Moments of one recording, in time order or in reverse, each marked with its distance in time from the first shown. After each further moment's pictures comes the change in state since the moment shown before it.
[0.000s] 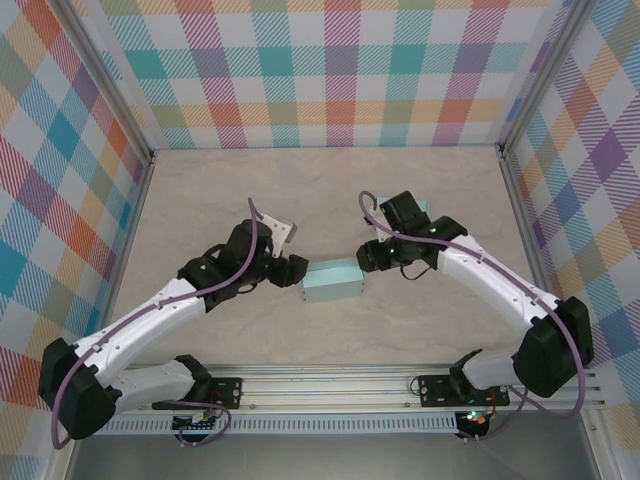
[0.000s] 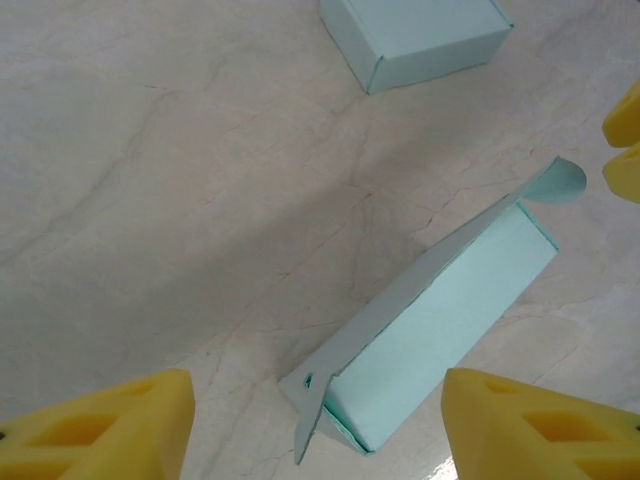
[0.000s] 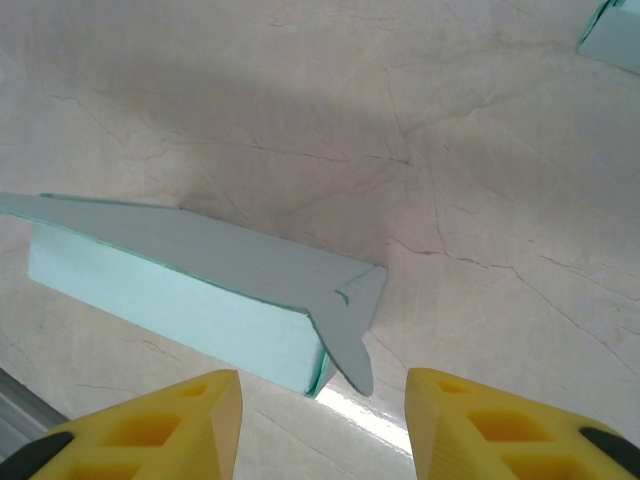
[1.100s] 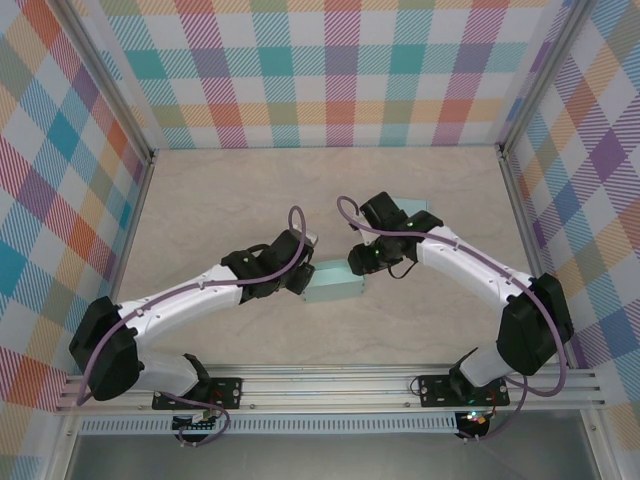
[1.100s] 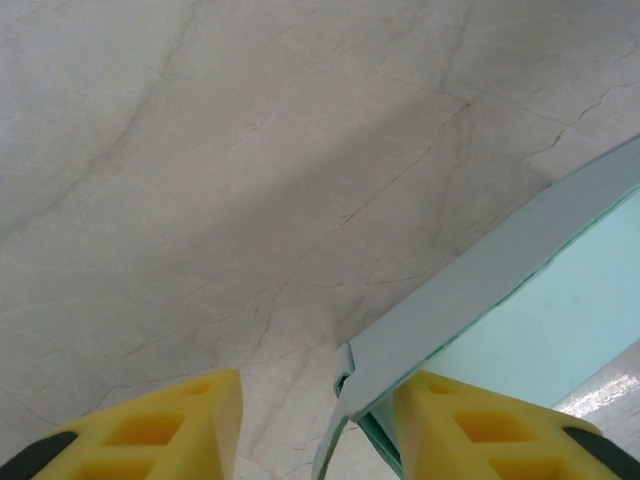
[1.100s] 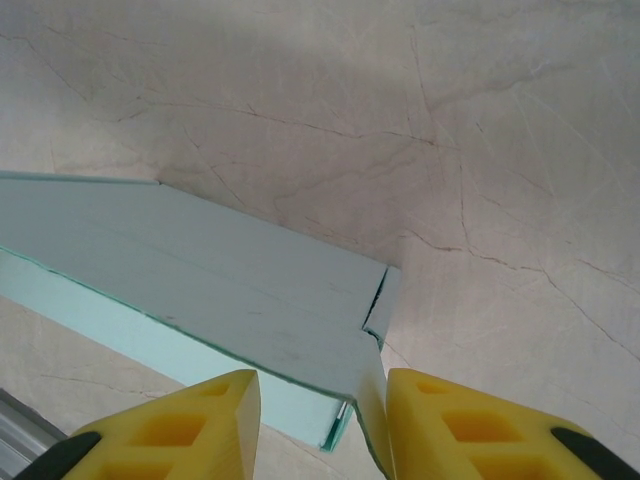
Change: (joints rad) left arm -0.138 0.237 0.094 -0.109 -0.271 -0.025; right arm 0.067 0.132 0.064 -0.037 0.034 -0.010
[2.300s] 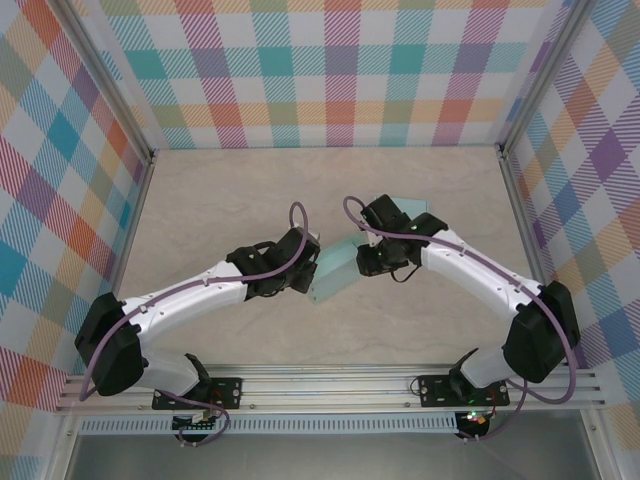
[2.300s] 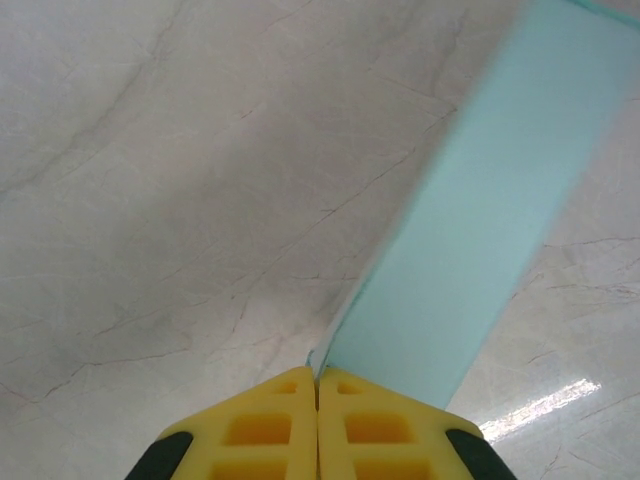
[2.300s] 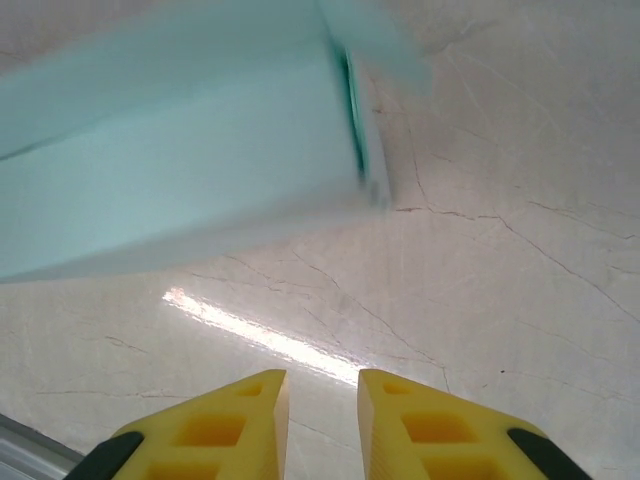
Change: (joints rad) left arm -0.025 0.032 0.063 -0.066 -0.002 -0.104; right arm 0.024 -0.053 0.000 -0.063 0.085 0.128
